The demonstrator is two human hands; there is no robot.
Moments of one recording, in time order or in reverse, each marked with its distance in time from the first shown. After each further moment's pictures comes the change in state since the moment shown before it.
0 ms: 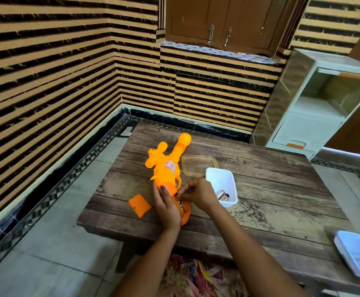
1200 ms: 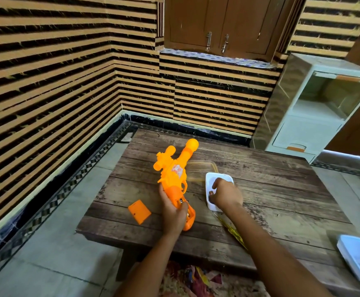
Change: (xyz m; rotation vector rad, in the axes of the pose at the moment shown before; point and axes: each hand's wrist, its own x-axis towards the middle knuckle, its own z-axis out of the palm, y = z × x) left_hand -0.002 0.006 -0.004 0.170 -0.350 -0.096; right_hand 0.009 0.037 -0.038 -0.562 0.116 0.387
